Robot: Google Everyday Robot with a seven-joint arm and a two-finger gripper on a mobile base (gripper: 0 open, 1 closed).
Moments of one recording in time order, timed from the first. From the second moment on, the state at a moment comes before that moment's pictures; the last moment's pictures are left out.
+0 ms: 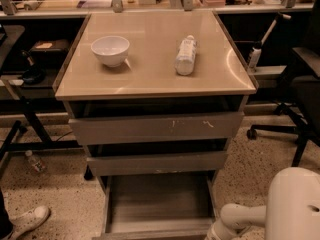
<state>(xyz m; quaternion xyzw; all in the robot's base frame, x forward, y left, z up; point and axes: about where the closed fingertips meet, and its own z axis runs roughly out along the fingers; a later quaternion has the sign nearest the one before) 0.358 -0.190 0.169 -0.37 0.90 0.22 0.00</state>
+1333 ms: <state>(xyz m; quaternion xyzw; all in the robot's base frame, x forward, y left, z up) 0.358 -0.190 0.169 -0.37 0.90 0.22 0.00</state>
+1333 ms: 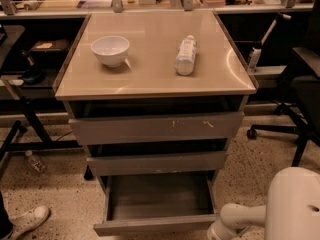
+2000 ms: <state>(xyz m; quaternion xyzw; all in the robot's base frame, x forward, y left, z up) 0.358 -0.190 0.169 -0.37 0.90 0.22 0.00</state>
